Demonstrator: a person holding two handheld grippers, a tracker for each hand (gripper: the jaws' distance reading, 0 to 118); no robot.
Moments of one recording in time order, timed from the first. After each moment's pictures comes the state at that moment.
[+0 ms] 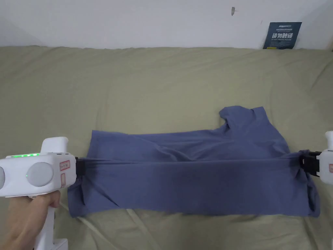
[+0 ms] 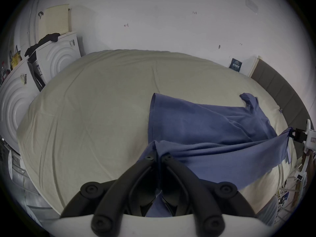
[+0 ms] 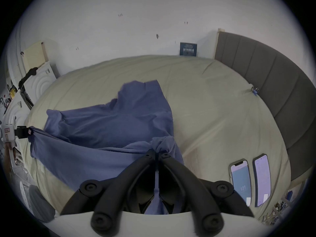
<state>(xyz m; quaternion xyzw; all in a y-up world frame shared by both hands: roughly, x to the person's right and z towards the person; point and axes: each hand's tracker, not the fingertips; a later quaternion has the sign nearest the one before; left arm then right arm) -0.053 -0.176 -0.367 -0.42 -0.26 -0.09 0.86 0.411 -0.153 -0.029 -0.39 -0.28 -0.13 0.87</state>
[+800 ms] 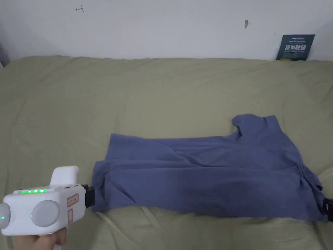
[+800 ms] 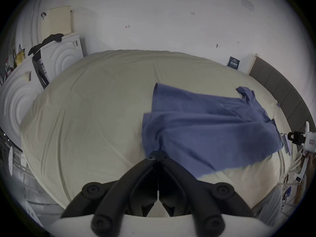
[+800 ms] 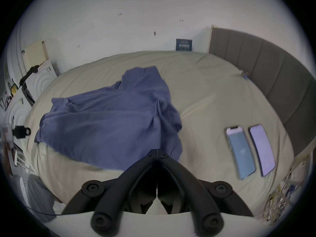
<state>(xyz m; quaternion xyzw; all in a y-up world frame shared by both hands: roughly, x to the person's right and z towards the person) -0.117 -0.178 -0.288 -0.43 -0.28 -0.07 0.86 0.354 -0.194 0.054 -0.38 -0.28 -0.16 0.87</state>
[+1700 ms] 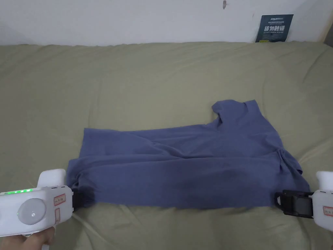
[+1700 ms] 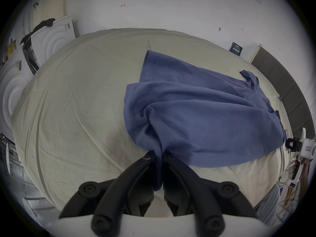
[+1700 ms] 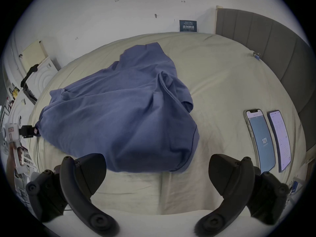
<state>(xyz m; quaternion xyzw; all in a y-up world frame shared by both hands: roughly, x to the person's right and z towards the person) -0.076 -0.208 -0.309 -0.47 -0.27 -0.08 0.84 0.379 -0.219 0.034 -0.43 -0.25 -0.19 0.85</state>
